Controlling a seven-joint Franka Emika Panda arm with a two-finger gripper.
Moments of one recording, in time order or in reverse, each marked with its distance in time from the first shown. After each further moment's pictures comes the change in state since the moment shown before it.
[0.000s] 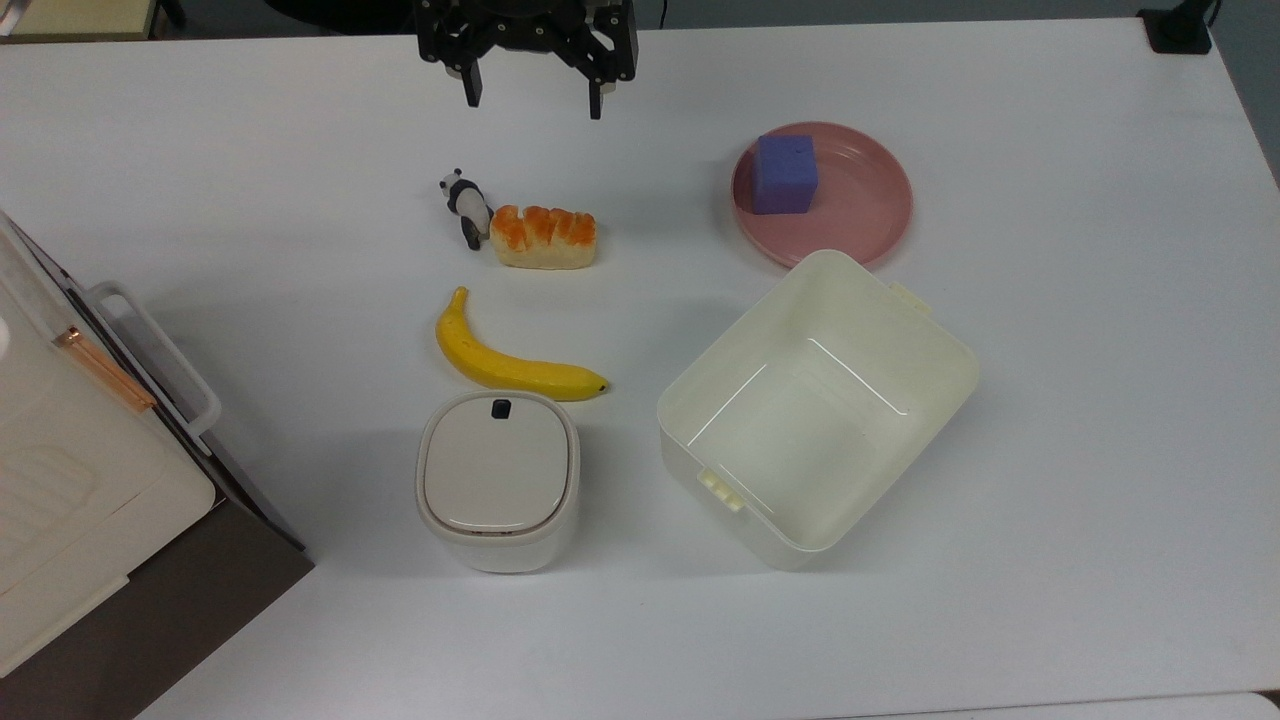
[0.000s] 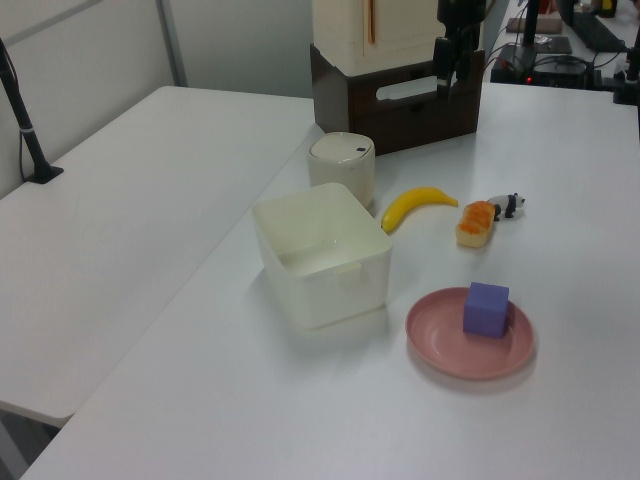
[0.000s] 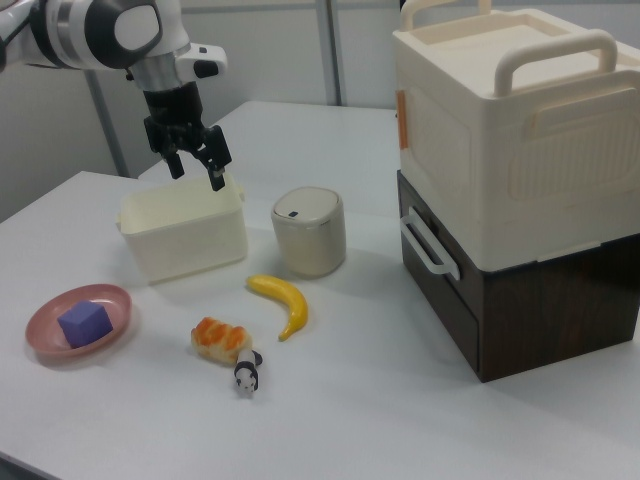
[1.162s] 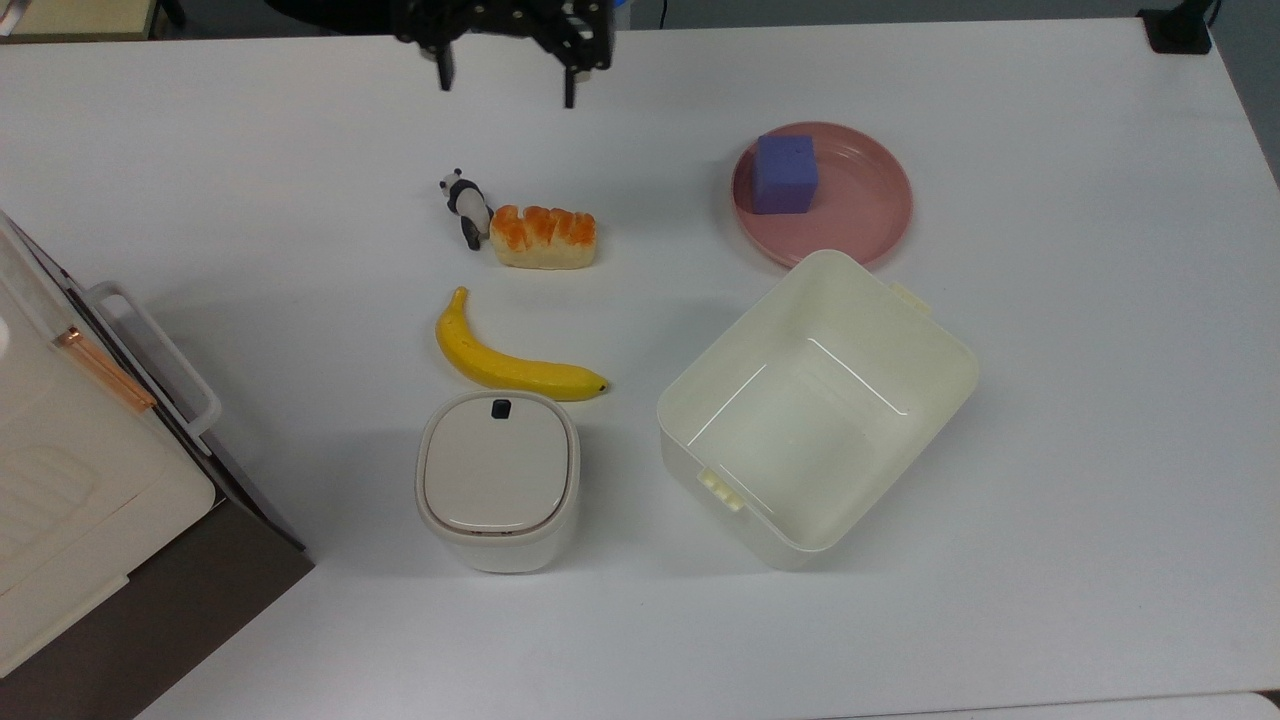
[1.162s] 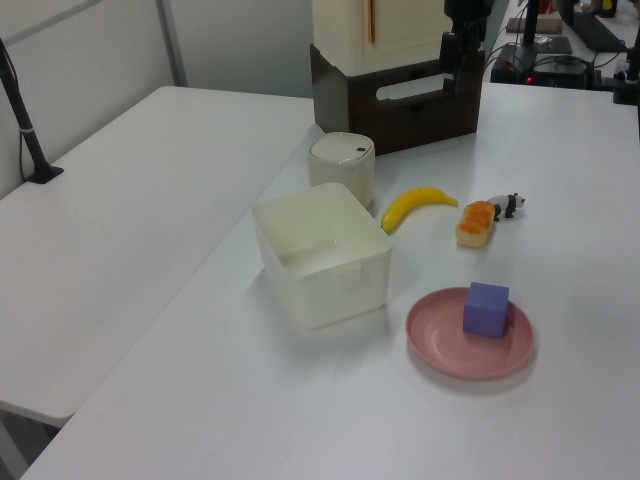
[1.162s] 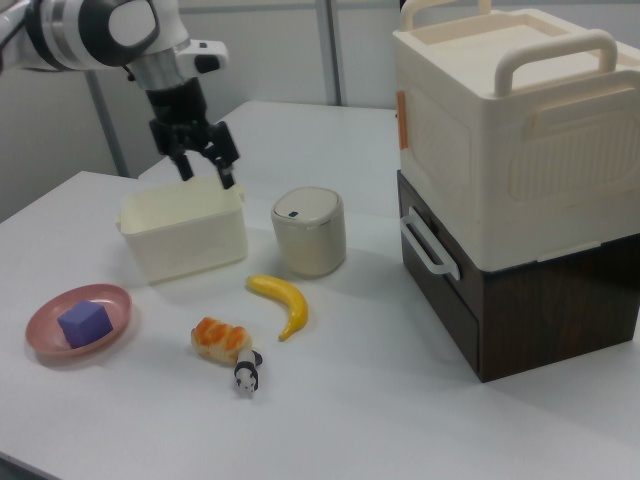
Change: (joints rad) arm -0.016 -0.028 -0.002 -0.028 -0.074 0.021 -0.026
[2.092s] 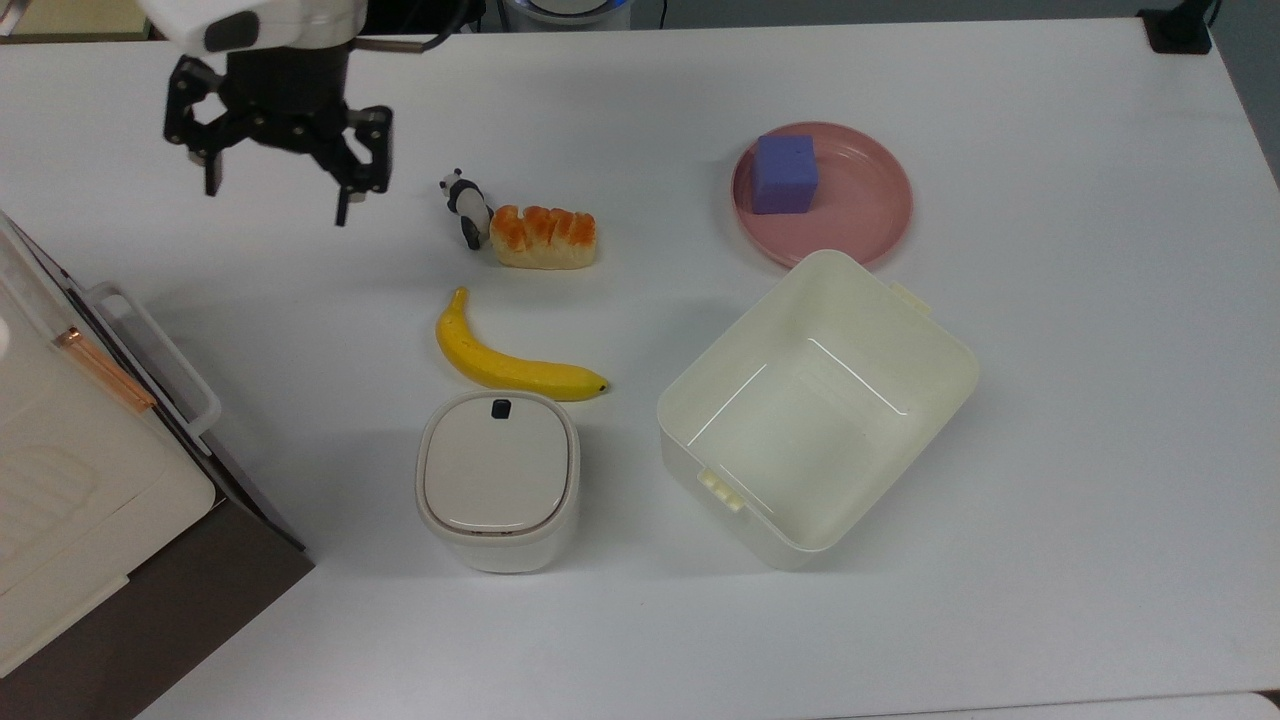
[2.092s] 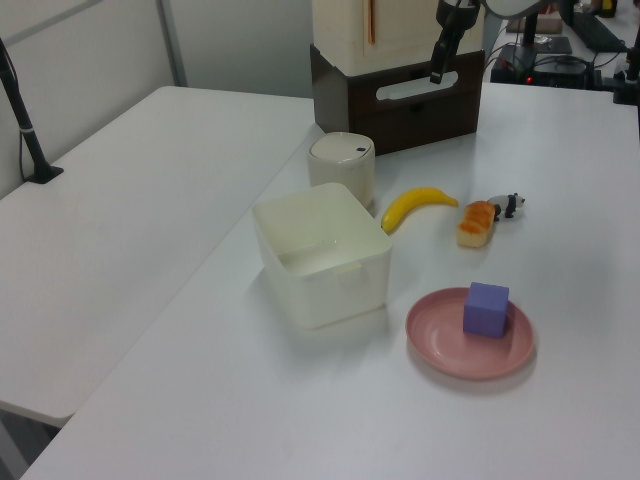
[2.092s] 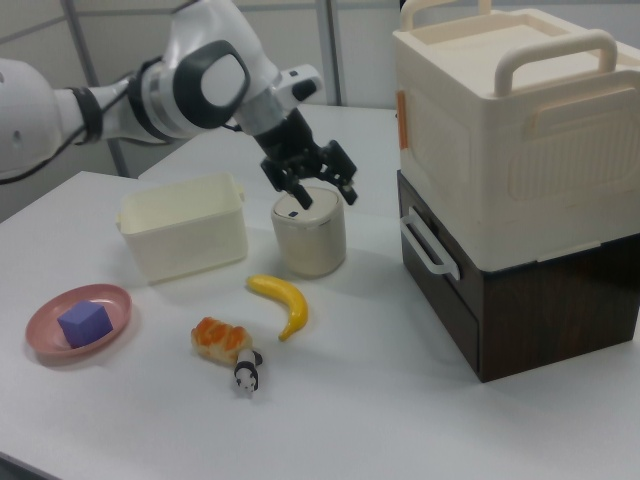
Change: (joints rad) arm -0.105 0.105 -0.091 -0.078 -0.251 0.405 -0.133
